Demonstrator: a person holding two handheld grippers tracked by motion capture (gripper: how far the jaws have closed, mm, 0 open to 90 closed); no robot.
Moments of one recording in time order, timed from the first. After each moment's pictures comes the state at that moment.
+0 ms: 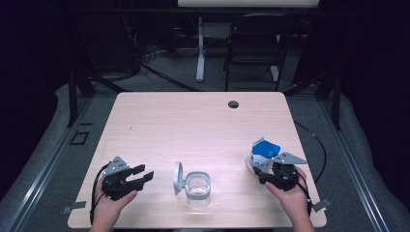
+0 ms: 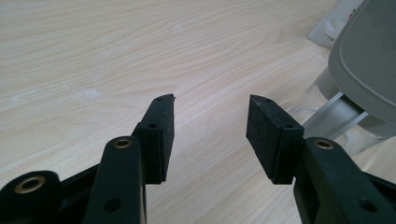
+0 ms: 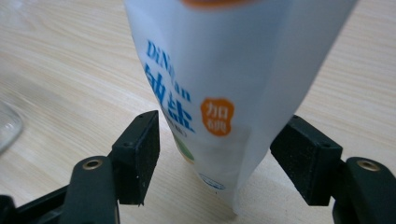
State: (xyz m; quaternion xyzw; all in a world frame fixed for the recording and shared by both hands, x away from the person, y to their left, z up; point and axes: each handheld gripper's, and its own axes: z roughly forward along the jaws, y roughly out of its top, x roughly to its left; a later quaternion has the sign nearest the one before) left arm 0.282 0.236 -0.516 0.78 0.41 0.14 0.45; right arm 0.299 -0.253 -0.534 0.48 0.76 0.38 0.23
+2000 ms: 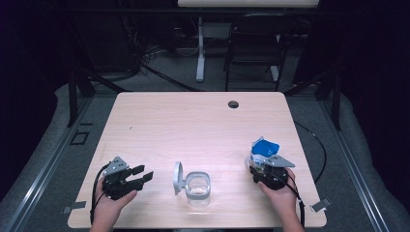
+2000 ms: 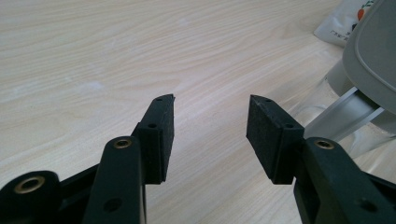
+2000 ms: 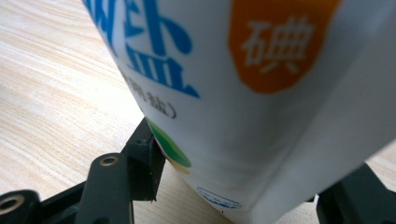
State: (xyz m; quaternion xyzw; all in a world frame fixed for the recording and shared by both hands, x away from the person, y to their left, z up) left arm 0.285 0.239 -0.522 0.78 0.42 0.14 0.44; right arm 0.313 -0.241 -0.572 0.49 0.75 0.37 0.26
